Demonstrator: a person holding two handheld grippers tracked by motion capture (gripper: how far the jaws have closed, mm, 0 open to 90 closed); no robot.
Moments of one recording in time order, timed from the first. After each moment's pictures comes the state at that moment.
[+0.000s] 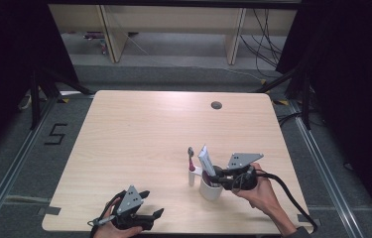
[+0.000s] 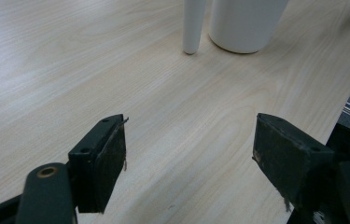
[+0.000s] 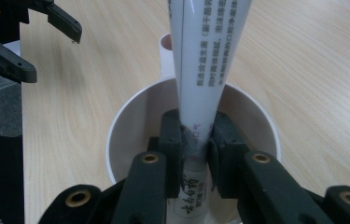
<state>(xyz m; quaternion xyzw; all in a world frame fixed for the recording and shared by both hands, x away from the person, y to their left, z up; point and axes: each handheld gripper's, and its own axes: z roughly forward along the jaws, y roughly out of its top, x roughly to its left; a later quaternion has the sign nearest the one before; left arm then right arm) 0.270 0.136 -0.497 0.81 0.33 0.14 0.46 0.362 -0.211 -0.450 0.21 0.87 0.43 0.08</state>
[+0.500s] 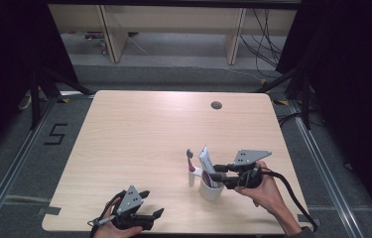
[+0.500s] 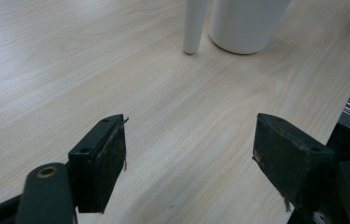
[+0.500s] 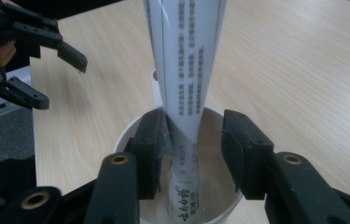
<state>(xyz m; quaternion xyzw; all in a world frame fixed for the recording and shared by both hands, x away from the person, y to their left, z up) 0.270 0.137 -0.497 0.81 0.33 0.14 0.46 0.361 -0.221 -0.435 0.23 0.85 0.47 0.08</state>
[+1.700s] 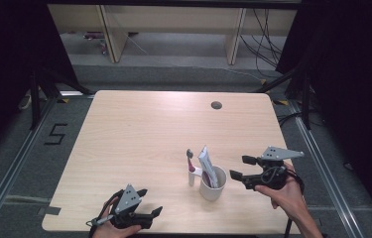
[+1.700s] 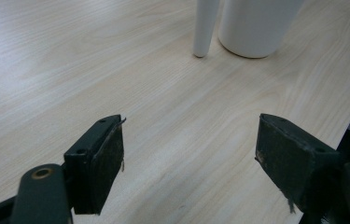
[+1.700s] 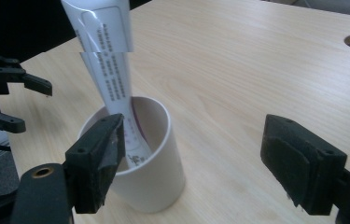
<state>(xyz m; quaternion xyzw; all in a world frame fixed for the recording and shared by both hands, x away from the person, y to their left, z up) 0.271 0.140 -0.496 0.80 0.35 0.15 0.46 0.348 -0.275 -0.420 0.35 0.79 0.49 0.09</state>
